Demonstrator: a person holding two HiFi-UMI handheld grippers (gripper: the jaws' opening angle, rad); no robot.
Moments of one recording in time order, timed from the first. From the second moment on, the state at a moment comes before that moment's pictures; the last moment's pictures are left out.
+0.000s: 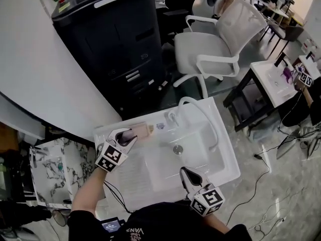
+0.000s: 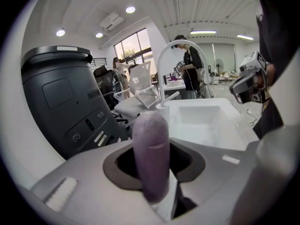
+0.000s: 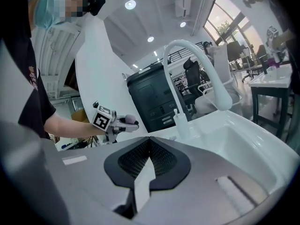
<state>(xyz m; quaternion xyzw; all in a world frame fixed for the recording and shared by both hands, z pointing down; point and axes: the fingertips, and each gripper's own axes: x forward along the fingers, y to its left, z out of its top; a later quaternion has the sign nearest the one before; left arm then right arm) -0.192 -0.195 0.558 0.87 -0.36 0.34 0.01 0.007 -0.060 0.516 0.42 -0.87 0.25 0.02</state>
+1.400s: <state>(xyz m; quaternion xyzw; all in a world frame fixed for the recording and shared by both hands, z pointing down) -0.182 -0.230 0.679 0.80 -0.24 0.55 -0.01 0.034 -0.069 0.538 0.44 -0.86 0.27 0.02</state>
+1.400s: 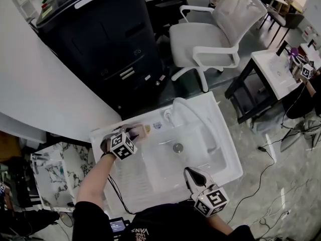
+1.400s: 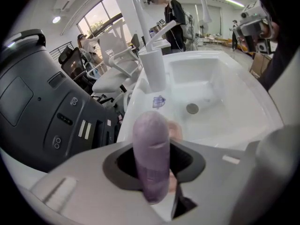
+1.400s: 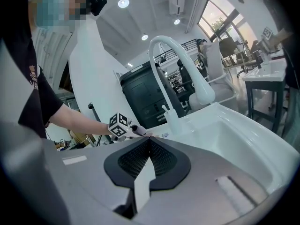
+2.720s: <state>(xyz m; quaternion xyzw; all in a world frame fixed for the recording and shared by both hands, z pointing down) -0.193 -0.230 0.700 0.78 -0.21 0.60 0.01 0.043 -0.085 0.544 0.44 -0.85 0.29 0.02</state>
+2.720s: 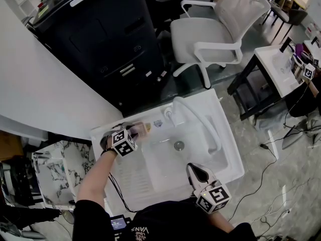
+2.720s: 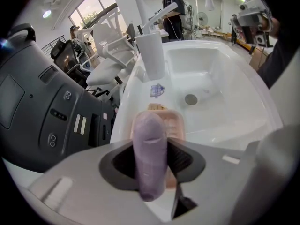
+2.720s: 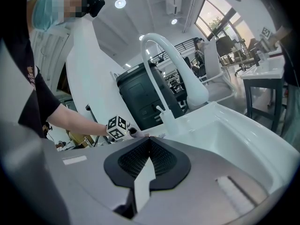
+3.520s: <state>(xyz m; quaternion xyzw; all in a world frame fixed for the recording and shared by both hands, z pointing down) -0.192 -0.230 0.698 0.77 -0.21 0.60 0.01 0.047 -0.082 0.542 0.45 -0.85 0.28 0.02</state>
